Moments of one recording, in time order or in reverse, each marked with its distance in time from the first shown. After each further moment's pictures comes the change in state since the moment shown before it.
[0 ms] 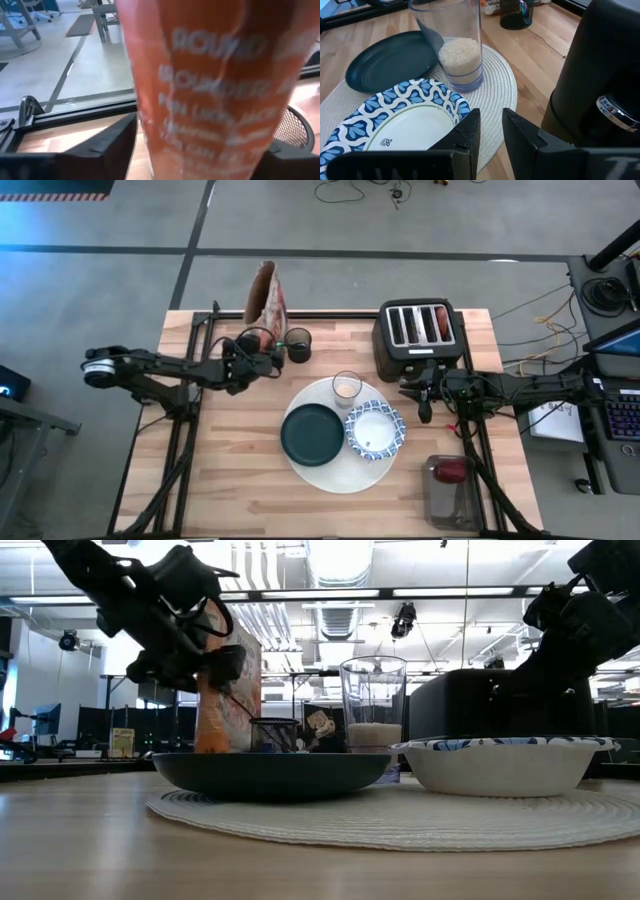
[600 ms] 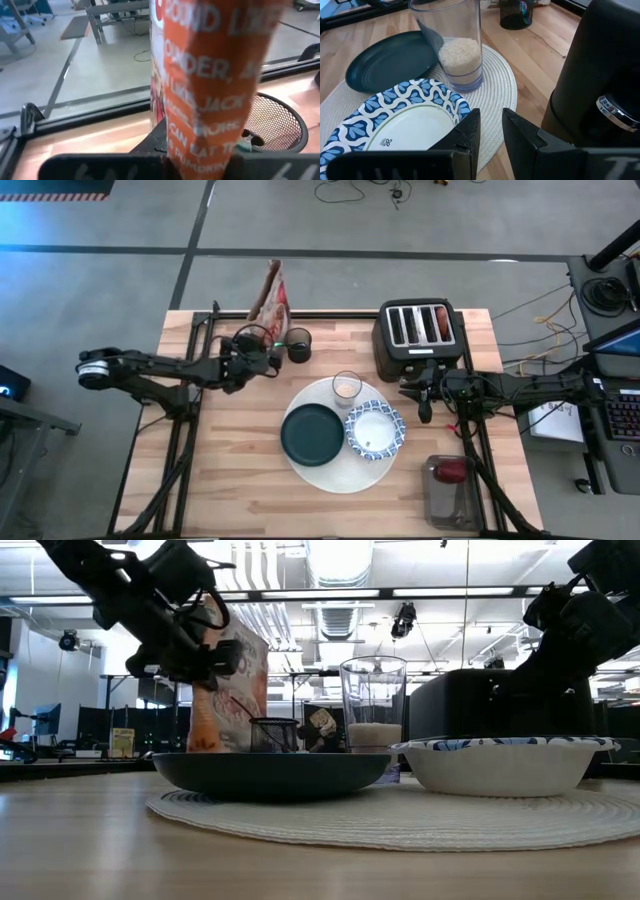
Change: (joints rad) left arm -0.002 -0.058 -0.001 -0.022 0.026 0.072; right arm 0.000 0.000 0.000 0.000 0.000 0.000
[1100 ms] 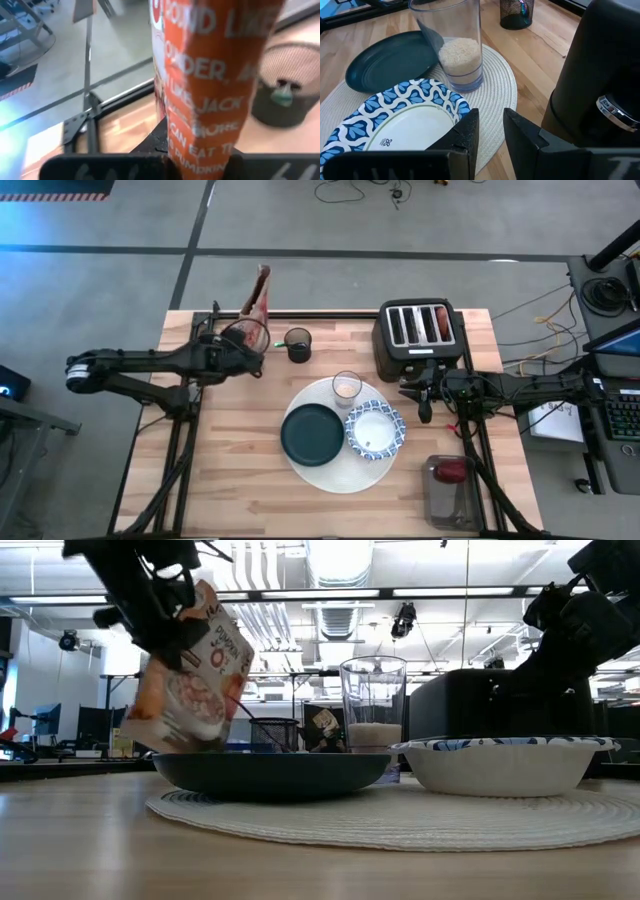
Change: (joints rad) left arm -0.025 -0.144 0.264 -0.872 0.083 -0.149; right arm 0.000 0.000 0.000 0.000 0.000 0.000
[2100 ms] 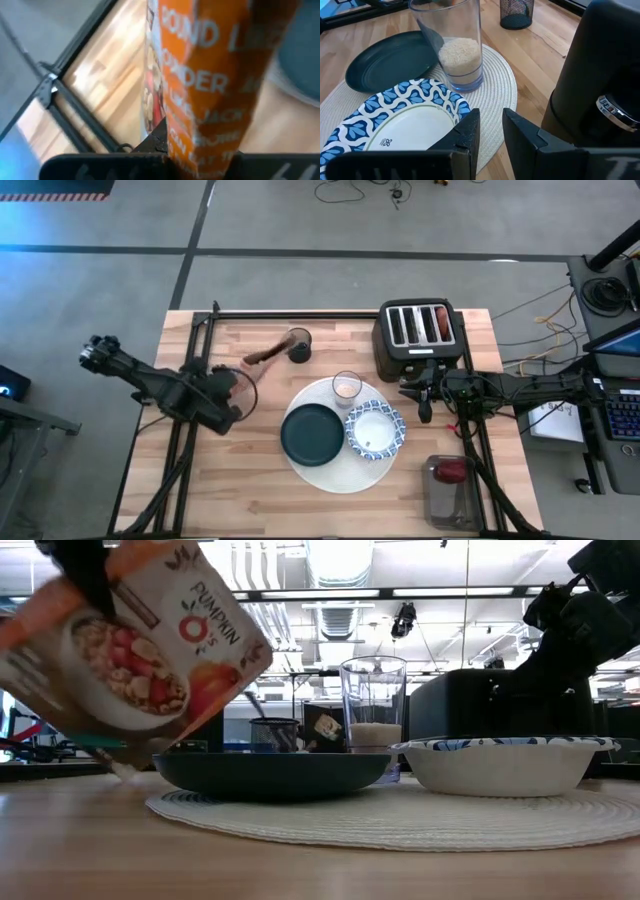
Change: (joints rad) left arm -0.606 0.095 0.371 -0.738 0.344 -0.379; right arm 0.000 0.000 0.000 0.000 0.000 0.000
